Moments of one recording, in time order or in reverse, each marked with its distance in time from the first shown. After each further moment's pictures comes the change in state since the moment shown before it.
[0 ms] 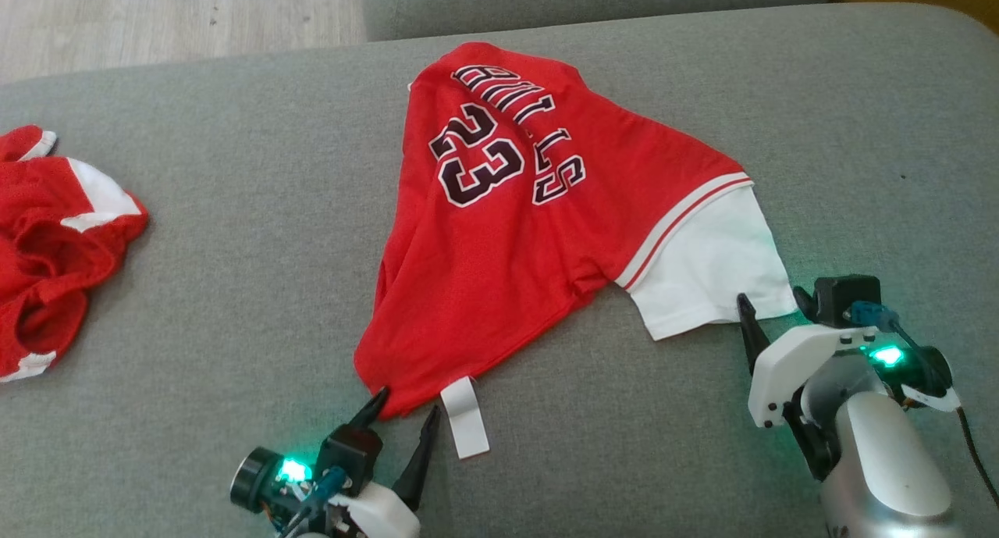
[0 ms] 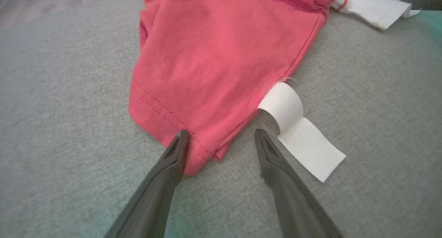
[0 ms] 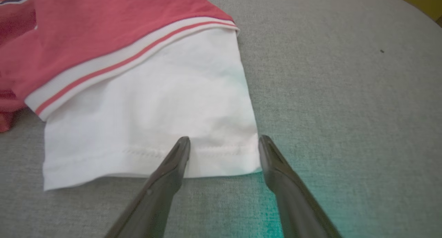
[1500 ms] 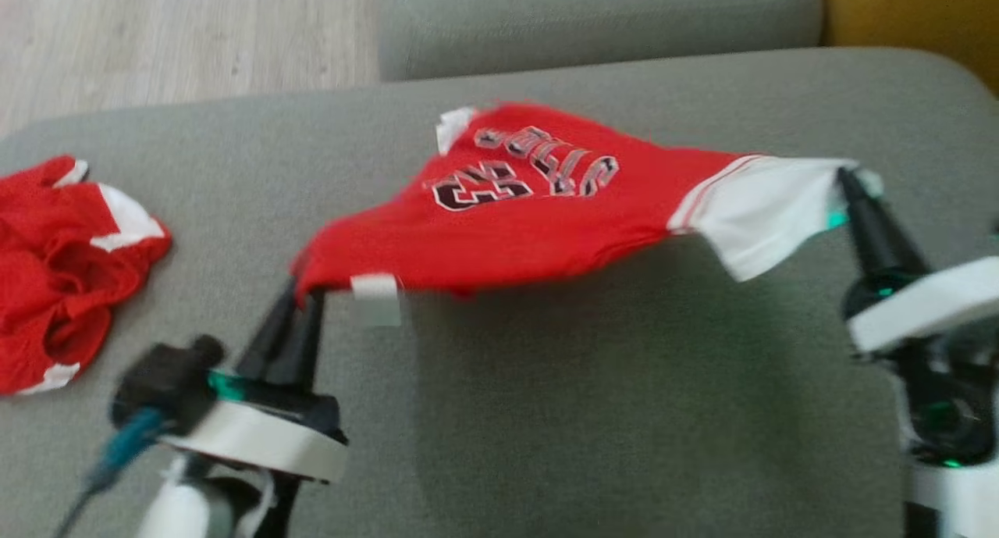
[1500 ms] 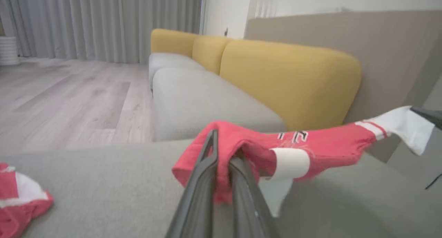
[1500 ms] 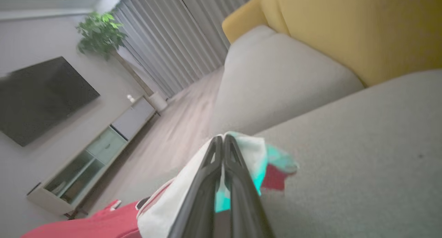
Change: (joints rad) left arm 0.091 0.093 0.143 -0.696 -0.324 0.011 0.237; right arm 0.119 -0.004 -0.054 -0.646 0.693 0.000 0.257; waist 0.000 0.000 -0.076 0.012
